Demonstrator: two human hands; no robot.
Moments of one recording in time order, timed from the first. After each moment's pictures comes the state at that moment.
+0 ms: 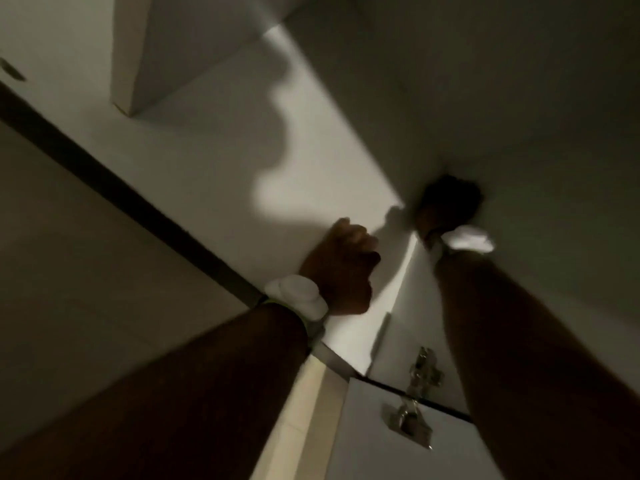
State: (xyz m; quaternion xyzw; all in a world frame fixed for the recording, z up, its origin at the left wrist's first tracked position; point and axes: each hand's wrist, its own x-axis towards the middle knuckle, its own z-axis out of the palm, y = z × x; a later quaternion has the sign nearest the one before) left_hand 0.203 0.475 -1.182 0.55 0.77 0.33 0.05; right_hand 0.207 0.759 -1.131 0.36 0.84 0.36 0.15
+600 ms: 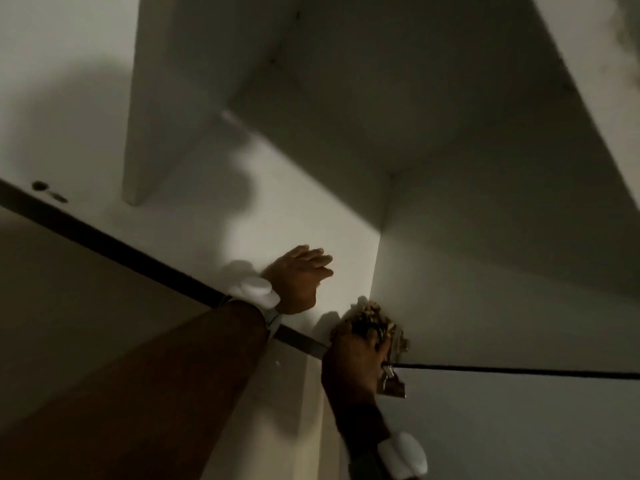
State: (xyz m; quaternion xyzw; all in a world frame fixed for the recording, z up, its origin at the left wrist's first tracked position) left_hand 0.179 0.444 -1.195 0.60 0.69 0.40 -0.02; right_hand 0.345 0.431 -1.083 0.48 0.84 0.10 0.24
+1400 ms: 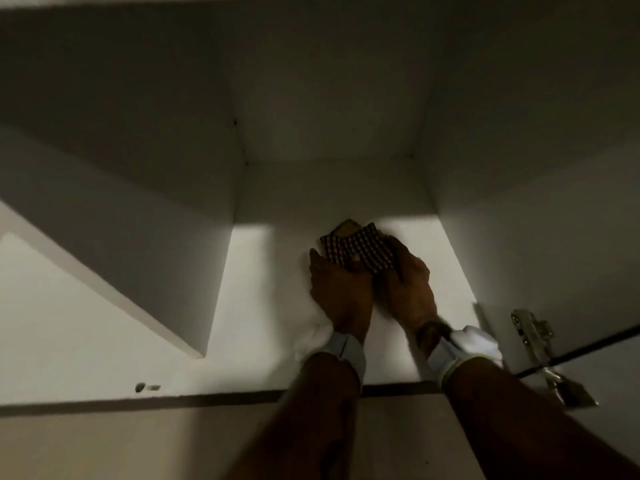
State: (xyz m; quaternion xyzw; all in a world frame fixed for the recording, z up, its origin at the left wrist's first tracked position) left_hand 0.141 0.482 -1.145 0.17 0.84 0.49 0.18; right_hand 0.239 0.540 -1.152 0.42 0.77 -0.34 -0.34
